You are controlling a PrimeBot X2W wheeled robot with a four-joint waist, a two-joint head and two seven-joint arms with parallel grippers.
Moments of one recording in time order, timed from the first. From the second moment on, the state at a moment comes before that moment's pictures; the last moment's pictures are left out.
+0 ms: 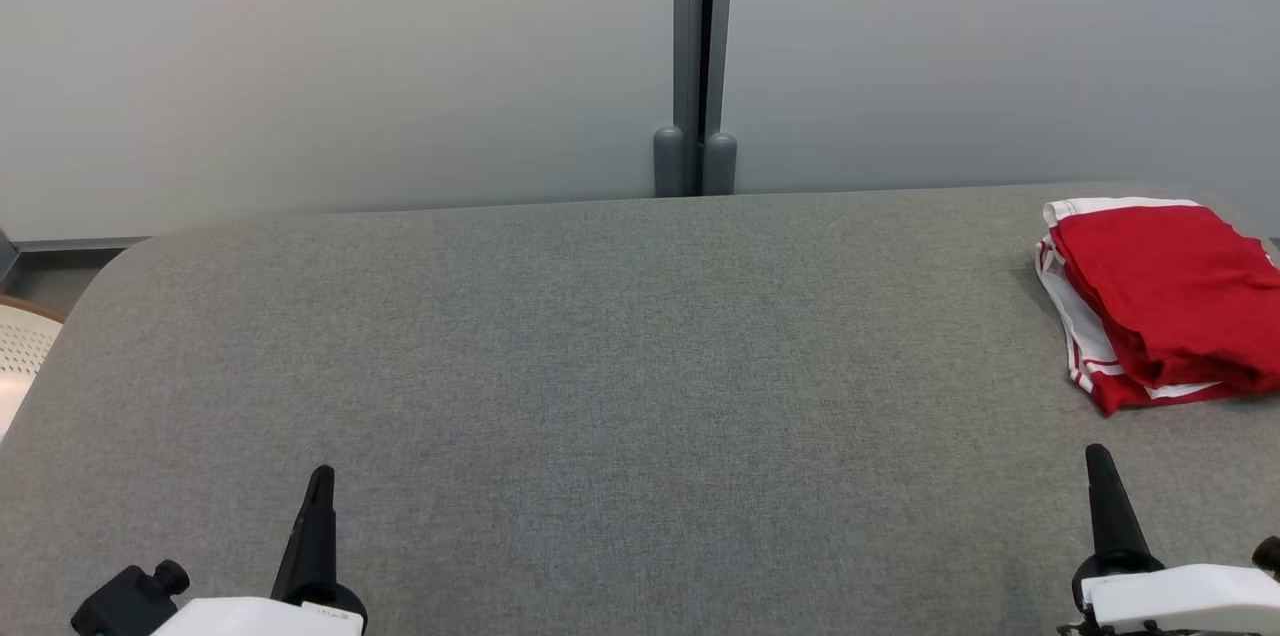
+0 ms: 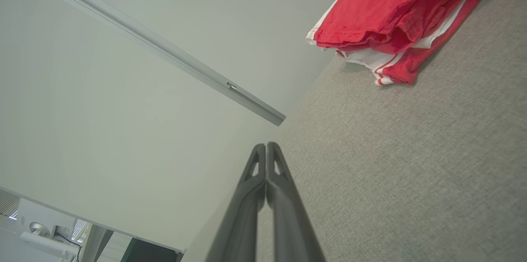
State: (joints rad) left arm 0.07 0.08 -0.05 0.17 -1.04 -0.08 -0.08; right arm 0.02 -0.07 -0.02 0.23 1.04 0.13 -0.04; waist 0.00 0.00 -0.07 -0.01
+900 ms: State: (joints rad) left arm -0.01 0.08 0.00 0.21 -1.32 -0.10 -0.01; right arm -0.04 -0.06 -0.06 0.24 1.31 0.13 0.02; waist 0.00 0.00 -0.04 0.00
